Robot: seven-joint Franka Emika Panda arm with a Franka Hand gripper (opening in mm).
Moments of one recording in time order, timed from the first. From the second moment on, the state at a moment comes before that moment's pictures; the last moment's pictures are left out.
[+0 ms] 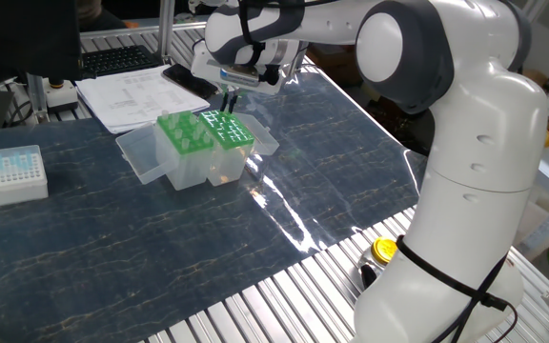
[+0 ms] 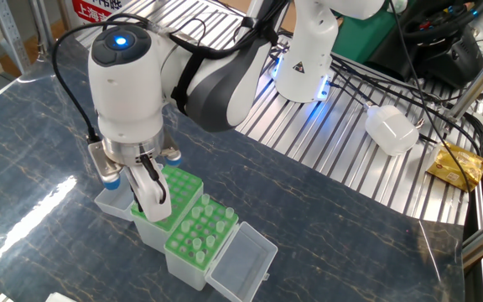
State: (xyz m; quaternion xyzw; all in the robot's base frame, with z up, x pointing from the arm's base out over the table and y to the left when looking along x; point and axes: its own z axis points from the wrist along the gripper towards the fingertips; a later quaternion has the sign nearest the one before) arm 0.637 -0.067 0.200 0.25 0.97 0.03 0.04
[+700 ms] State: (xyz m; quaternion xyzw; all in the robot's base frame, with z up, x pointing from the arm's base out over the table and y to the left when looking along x) arm 0.632 -0.065 0.215 0.27 0.96 0.02 0.04
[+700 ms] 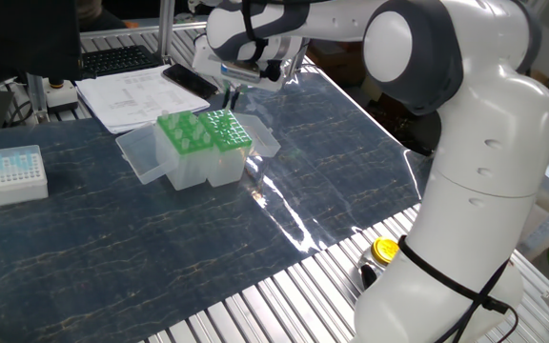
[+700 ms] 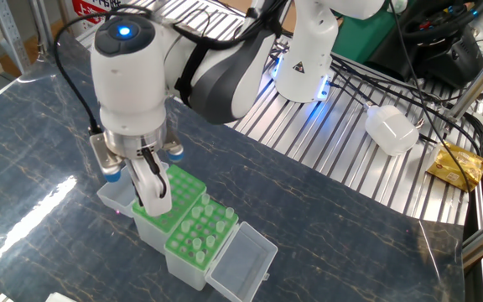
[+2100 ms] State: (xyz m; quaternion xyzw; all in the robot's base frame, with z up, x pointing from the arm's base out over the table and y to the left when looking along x) arm 0.649 -0.052 0.305 0.32 0.95 0.02 0.04
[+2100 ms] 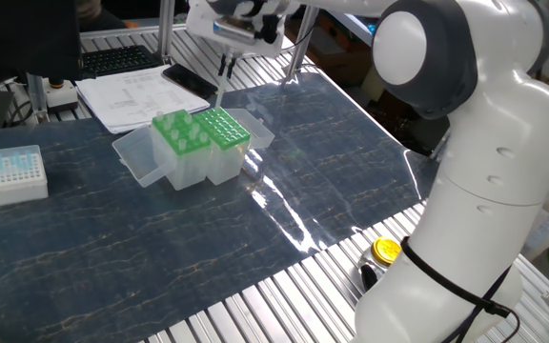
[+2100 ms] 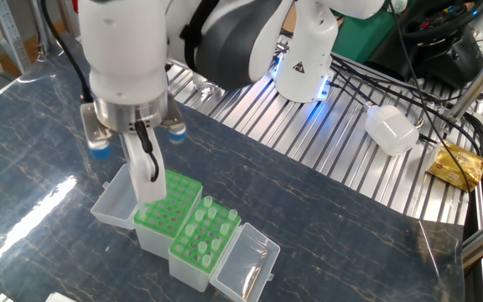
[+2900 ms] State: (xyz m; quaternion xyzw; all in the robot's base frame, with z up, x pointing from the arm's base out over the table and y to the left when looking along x) arm 0.652 -0.048 0.338 0.34 0.94 0.02 0.03
